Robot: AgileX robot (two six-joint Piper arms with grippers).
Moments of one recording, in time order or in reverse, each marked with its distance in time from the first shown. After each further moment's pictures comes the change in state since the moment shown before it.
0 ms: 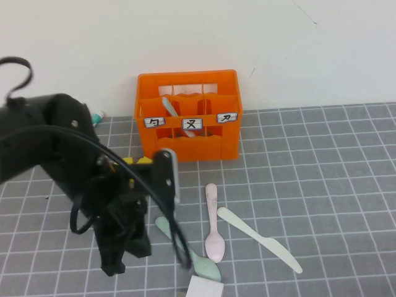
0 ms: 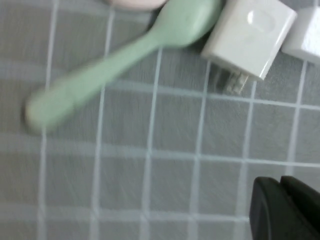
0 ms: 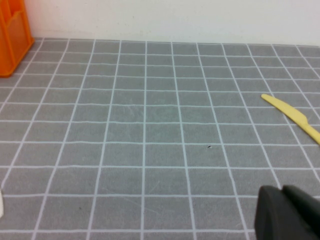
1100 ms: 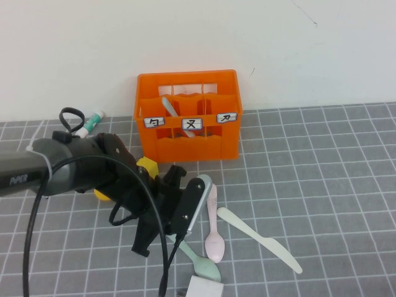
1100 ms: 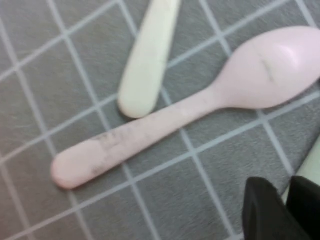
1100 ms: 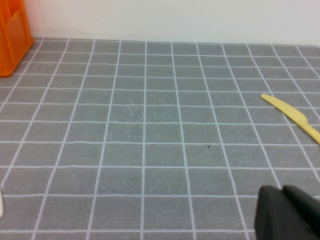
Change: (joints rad) right arm 0.000 0.000 0.000 0.000 0.000 0.000; left arm 0.000 0.310 0.000 -0.354 -0.490 0.996
